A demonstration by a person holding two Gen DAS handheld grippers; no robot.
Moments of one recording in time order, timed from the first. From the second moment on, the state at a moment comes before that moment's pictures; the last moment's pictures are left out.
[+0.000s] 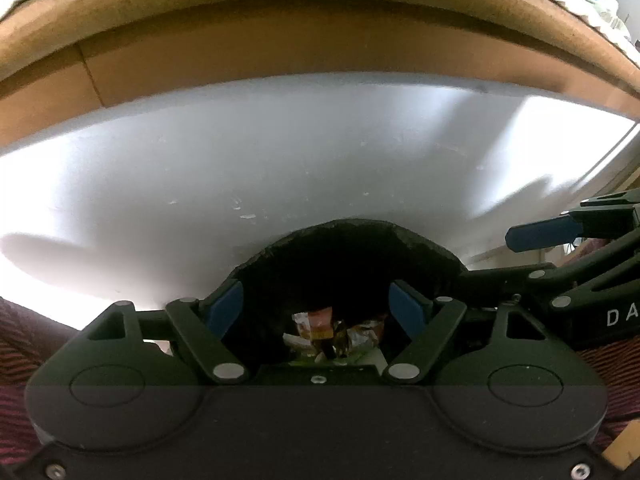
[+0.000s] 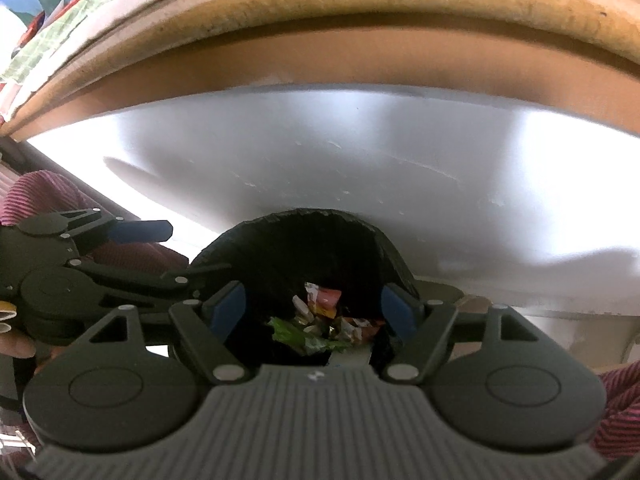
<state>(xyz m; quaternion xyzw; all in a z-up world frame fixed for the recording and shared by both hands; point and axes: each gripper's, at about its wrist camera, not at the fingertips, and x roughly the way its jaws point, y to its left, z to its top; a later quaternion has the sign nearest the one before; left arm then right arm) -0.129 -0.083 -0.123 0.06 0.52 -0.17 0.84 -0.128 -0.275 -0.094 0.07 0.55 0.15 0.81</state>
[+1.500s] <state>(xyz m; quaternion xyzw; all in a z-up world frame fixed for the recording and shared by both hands) -0.138 -0.002 0.052 0.06 0.29 -0.14 0.94 -0.109 -0.273 0.070 0.05 0.36 0.26 0.90</state>
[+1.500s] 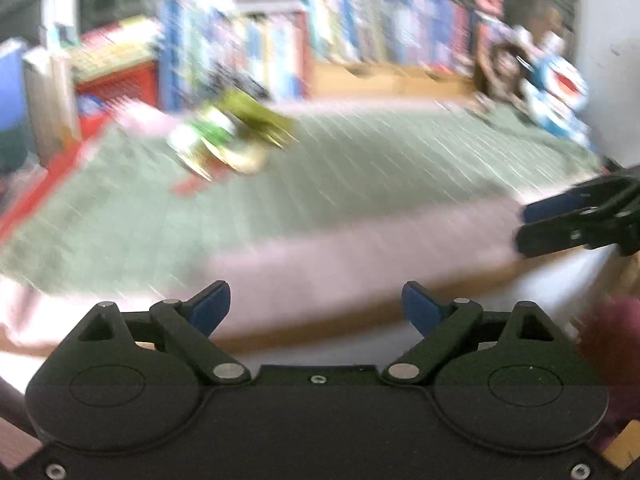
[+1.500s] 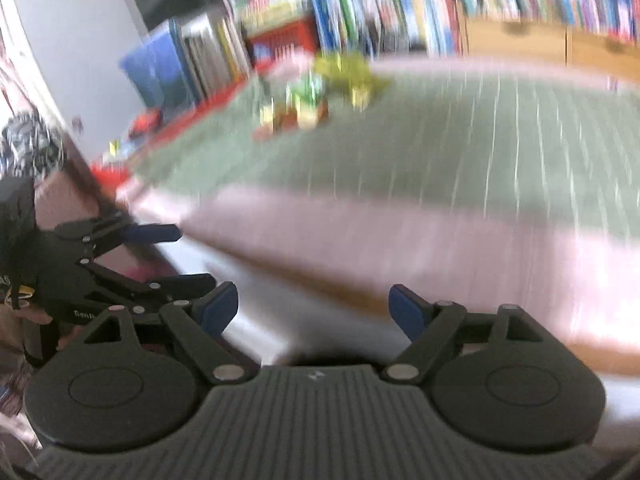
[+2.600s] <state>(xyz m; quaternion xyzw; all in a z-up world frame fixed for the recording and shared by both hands) 0.121 0.078 0.027 -0.13 0.30 -0.03 0.94 0.181 -0.124 0.052 0.05 0.36 0.21 0.91</state>
